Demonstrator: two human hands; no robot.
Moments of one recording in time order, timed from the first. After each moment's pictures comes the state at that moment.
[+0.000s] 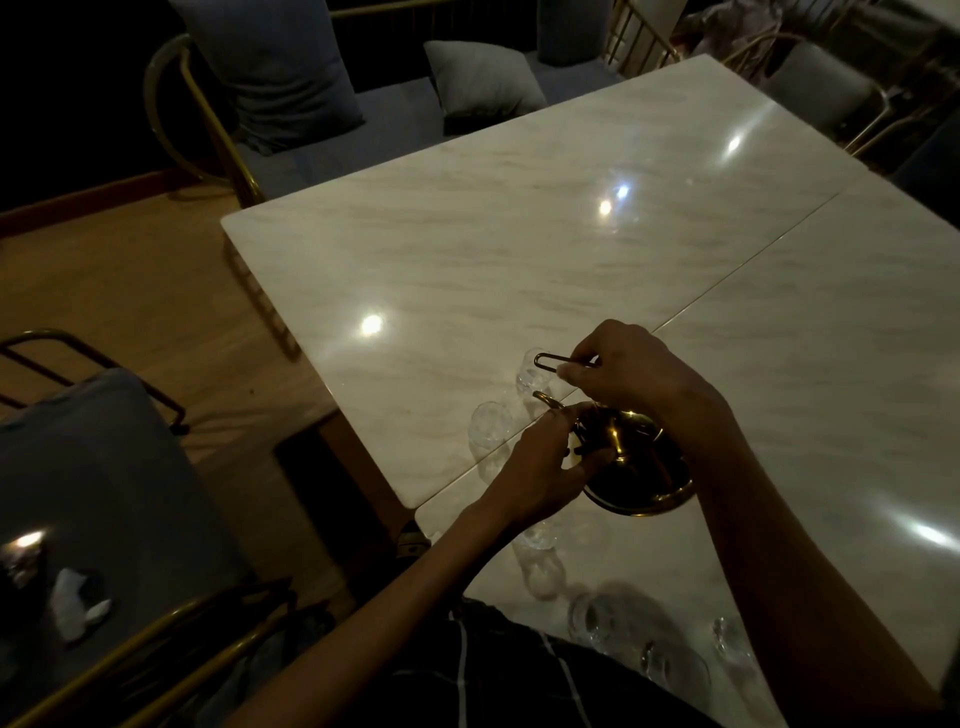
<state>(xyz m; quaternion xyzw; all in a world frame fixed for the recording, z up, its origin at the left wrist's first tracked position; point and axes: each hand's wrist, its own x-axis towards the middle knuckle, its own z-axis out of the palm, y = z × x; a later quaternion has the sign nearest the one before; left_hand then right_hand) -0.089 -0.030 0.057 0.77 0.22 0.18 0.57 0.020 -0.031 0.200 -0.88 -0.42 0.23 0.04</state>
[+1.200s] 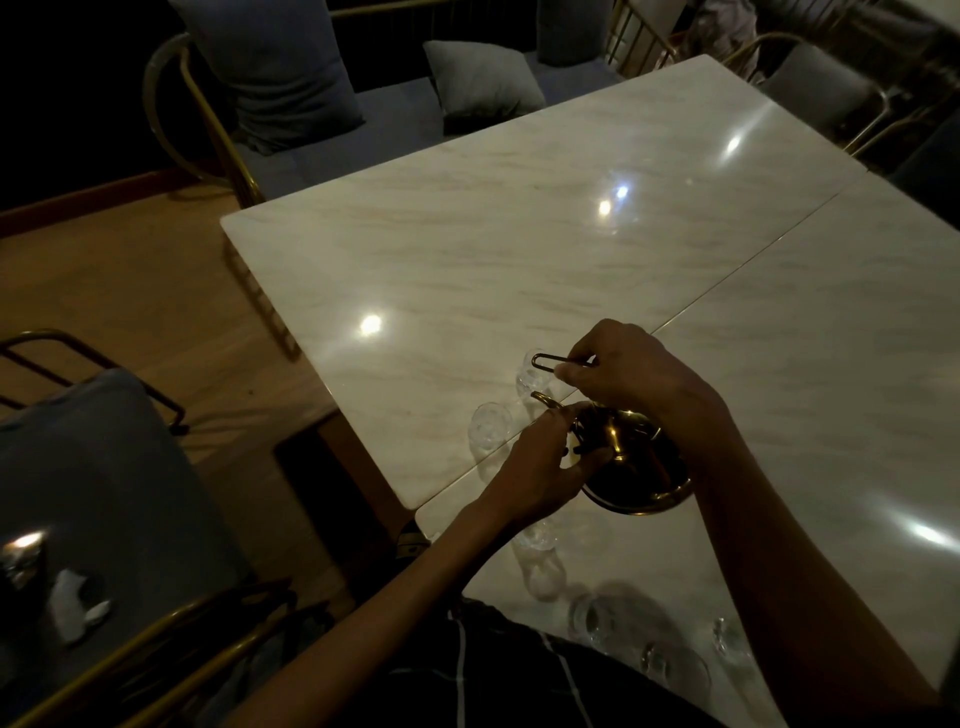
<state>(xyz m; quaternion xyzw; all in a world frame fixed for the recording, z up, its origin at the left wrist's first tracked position) -0.089 -0.027 0.054 0.77 0.22 0.18 0.57 0.020 -0.027 0.200 -0.88 -0.42 0.23 0.03</state>
